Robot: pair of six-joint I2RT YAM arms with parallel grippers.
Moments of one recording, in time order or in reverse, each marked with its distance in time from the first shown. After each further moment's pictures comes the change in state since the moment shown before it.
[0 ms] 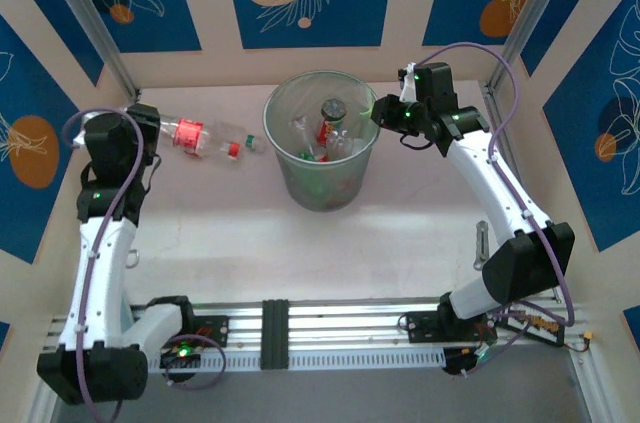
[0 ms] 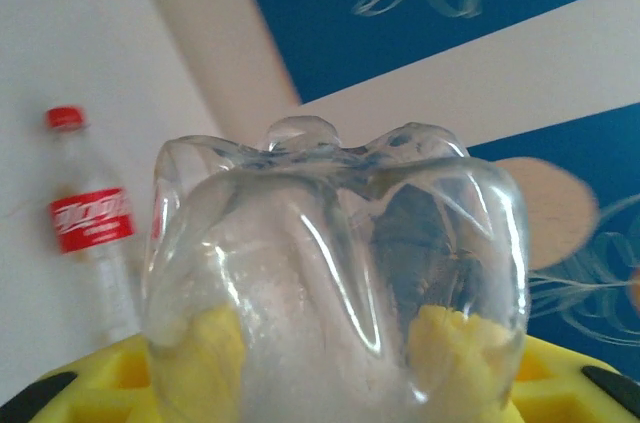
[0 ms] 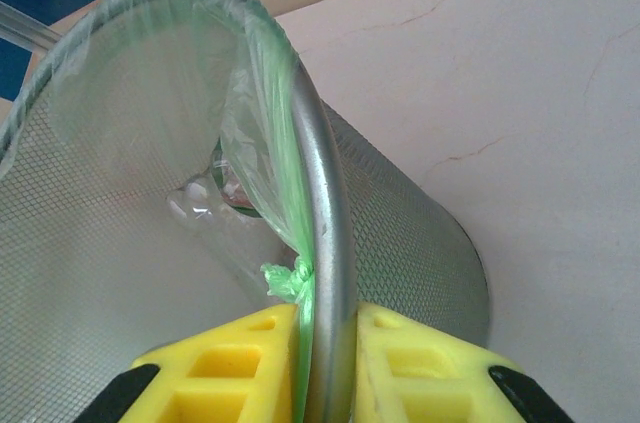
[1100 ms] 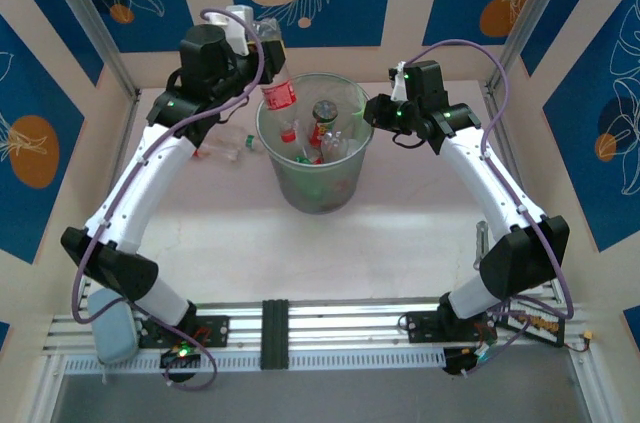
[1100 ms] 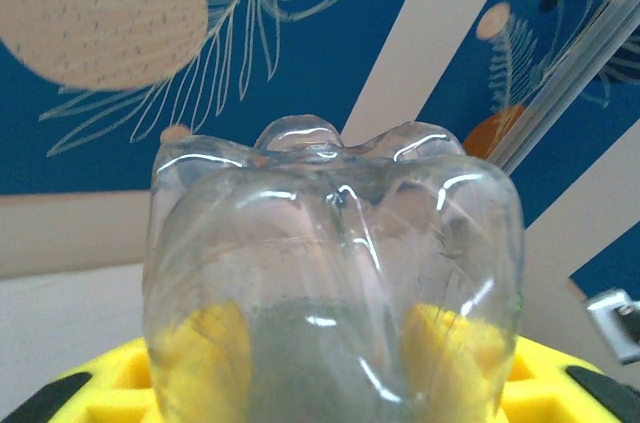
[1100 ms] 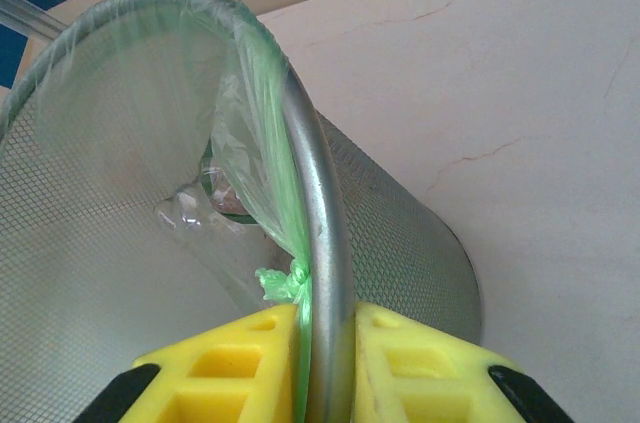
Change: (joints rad) left arm -0.545 0.596 0.689 -0.046 0.104 0.783; right arm 0.045 0.036 0.037 -0.008 0.031 -0.004
